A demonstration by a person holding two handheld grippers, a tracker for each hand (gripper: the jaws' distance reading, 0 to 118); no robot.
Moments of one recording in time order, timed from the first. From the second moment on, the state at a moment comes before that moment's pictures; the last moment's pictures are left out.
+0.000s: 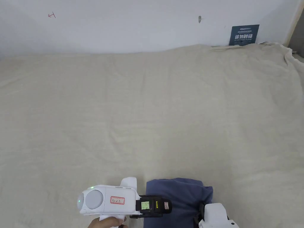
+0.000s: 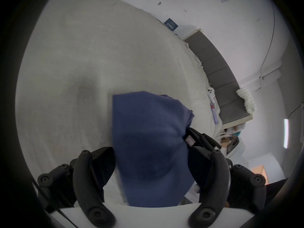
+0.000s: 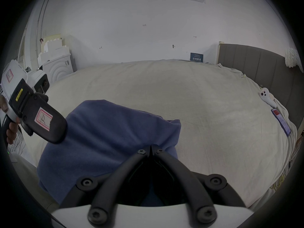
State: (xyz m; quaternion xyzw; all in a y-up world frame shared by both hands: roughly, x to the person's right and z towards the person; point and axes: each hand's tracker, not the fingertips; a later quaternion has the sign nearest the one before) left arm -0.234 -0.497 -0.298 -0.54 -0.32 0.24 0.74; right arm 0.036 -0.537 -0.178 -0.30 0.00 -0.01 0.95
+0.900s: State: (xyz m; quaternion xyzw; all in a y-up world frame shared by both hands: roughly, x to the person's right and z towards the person) left arm -0.230 -0.448 -0.294 -0.51 -0.30 0.14 0.80; right arm 0.073 -0.405 -0.186 -0.17 0.01 -0.03 0.99
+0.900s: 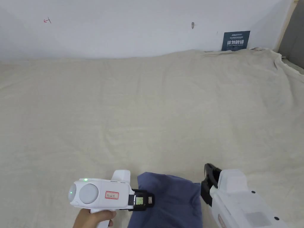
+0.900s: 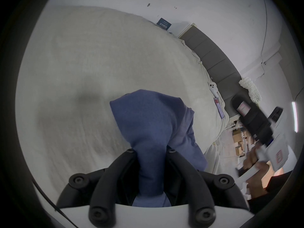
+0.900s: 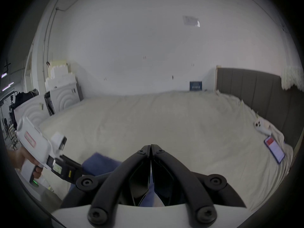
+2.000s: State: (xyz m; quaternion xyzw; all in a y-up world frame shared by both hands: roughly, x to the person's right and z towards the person) left arm -0.604 -0.390 -0.354 -0.57 0.07 0.04 0.82; right arm 0.072 -0.327 -0.221 -0.10 -0.05 -0.01 0.99
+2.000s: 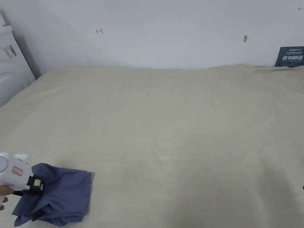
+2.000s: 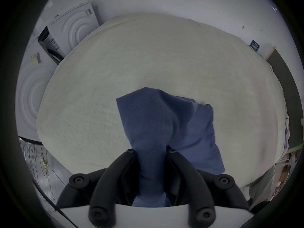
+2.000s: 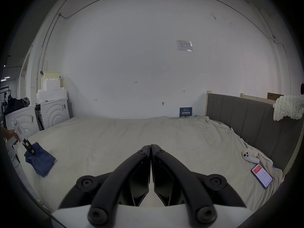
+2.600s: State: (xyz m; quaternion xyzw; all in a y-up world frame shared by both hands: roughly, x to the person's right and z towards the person) left arm -0.578 -0.380 -0.325 -0.47 0.19 0.01 0.86; right arm 0.080 -0.324 -0.222 -0.12 -0.05 -0.02 0.99
